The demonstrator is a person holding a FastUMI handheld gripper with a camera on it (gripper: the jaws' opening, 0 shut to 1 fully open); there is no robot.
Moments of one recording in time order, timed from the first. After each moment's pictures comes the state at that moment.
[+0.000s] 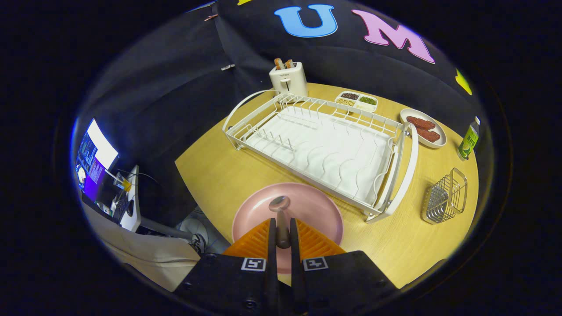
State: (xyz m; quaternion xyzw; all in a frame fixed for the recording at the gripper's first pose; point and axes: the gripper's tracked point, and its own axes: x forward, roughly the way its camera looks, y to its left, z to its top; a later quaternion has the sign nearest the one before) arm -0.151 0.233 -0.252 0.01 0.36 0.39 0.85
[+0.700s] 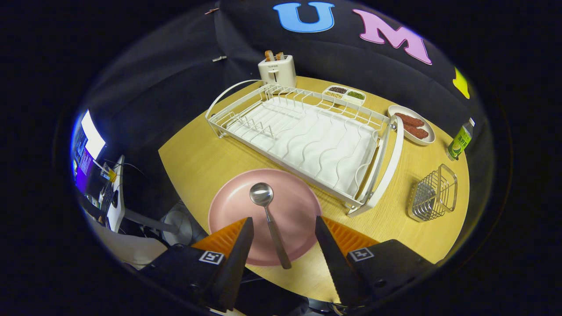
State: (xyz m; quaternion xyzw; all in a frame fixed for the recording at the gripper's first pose) arm -0.142 0.212 -0.265 -0.01 0.36 0.36 0.86
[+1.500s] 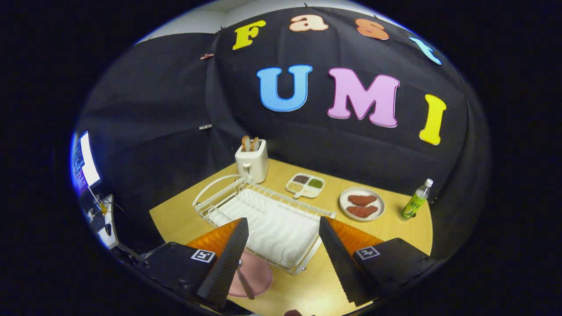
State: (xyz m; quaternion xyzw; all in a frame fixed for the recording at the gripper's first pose) arm -0.050 0.118 -0.059 0.03 0.11 0.28 0.95
